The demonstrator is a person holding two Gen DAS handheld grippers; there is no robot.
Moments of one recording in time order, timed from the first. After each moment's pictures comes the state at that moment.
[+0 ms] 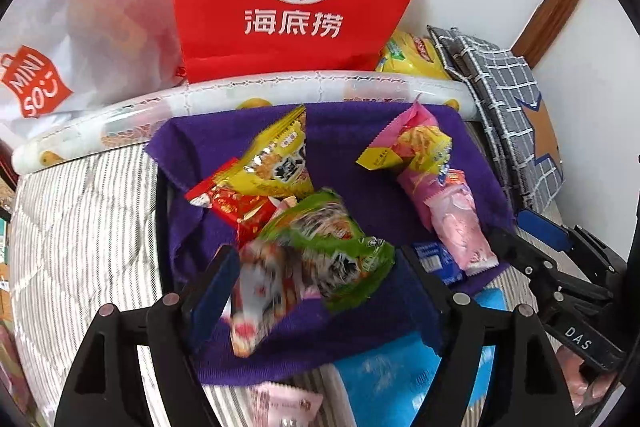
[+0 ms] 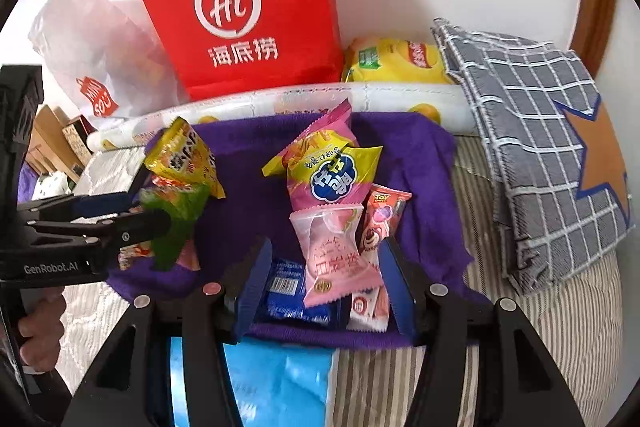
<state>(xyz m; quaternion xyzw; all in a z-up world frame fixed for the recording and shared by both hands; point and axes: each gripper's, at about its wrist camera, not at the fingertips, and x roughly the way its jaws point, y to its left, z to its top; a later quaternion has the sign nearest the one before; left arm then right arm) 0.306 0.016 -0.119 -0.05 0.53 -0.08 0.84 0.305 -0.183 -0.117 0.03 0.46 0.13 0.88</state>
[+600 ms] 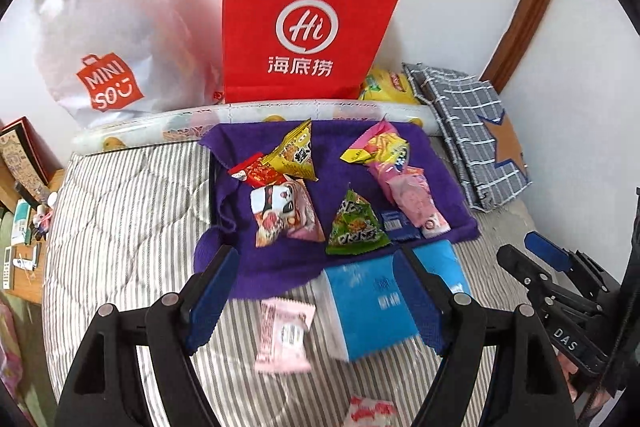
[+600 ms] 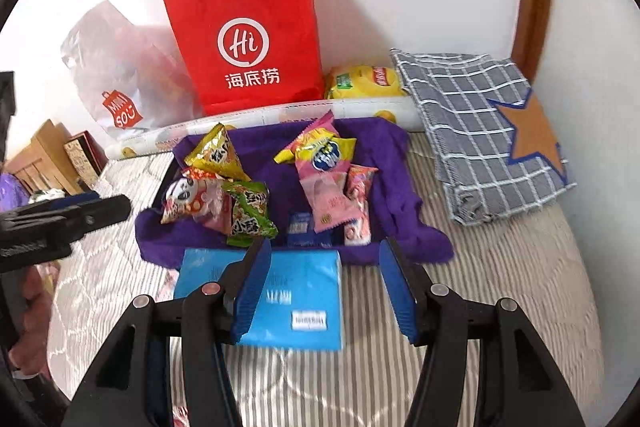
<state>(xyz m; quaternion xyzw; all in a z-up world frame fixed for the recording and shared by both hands) 0.204 0.034 -0.052 -0.06 0.47 -0.08 0.88 0.193 -0.186 -0.066 0.02 0.41 0.07 0.91</state>
